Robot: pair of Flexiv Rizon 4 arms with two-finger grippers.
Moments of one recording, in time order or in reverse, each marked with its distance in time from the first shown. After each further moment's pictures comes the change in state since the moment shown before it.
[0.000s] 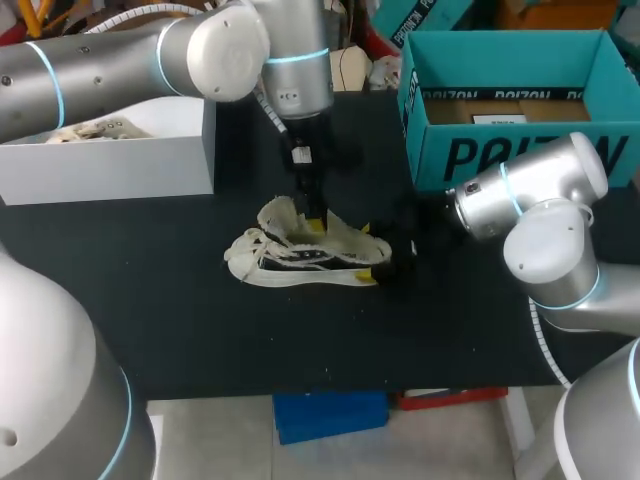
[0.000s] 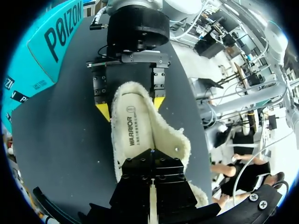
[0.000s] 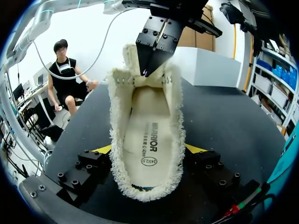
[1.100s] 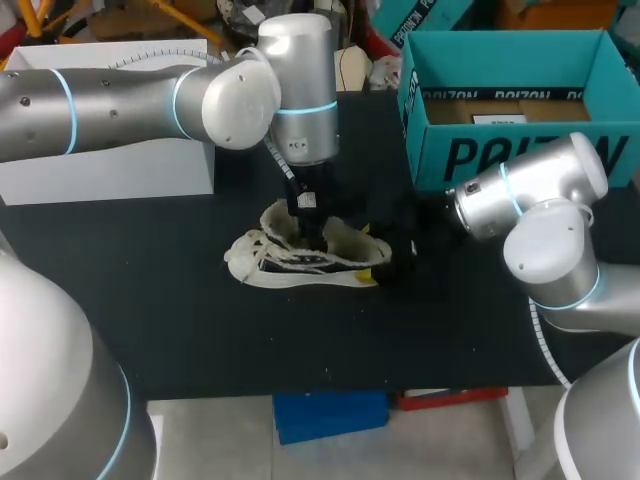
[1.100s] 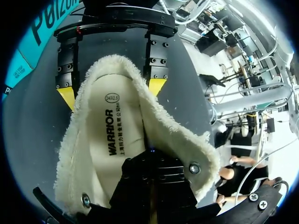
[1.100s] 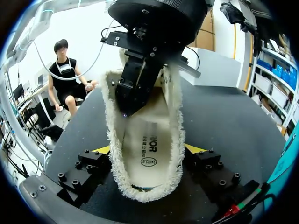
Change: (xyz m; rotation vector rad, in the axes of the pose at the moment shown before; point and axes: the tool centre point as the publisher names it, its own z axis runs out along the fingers) left arm 0.008 0.008 0.066 -0.035 0.026 -0.043; right arm 0.000 0.000 0.000 0.000 0.000 0.000
